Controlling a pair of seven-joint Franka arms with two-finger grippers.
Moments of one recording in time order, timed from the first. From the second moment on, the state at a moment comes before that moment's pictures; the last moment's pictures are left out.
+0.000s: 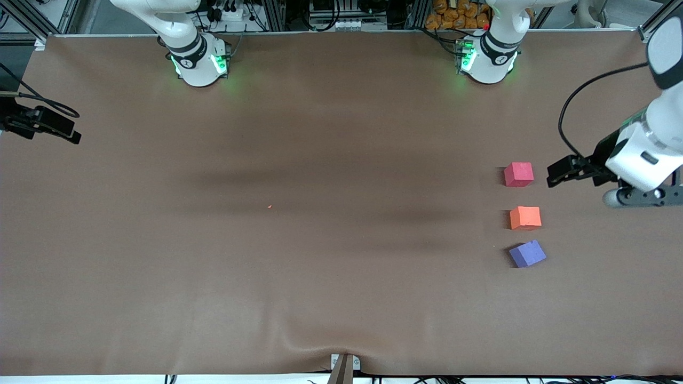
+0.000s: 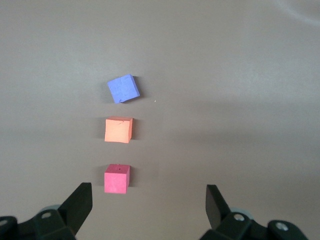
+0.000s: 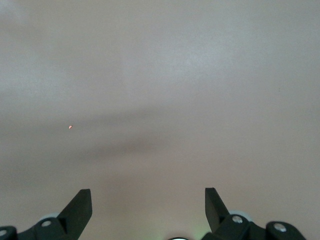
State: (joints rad) left arm 0.04 0.18 -0.18 -1.43 0.00 1.62 -0.18; right arm -0.05 0.04 0.01 -1.45 0.02 1.42 0.10
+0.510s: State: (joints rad) left arm 0.03 -0.05 -0.17 -1.65 -0.01 1.61 -0.18; right arm -0.05 0.05 0.01 -1.45 0.02 1.42 0.10
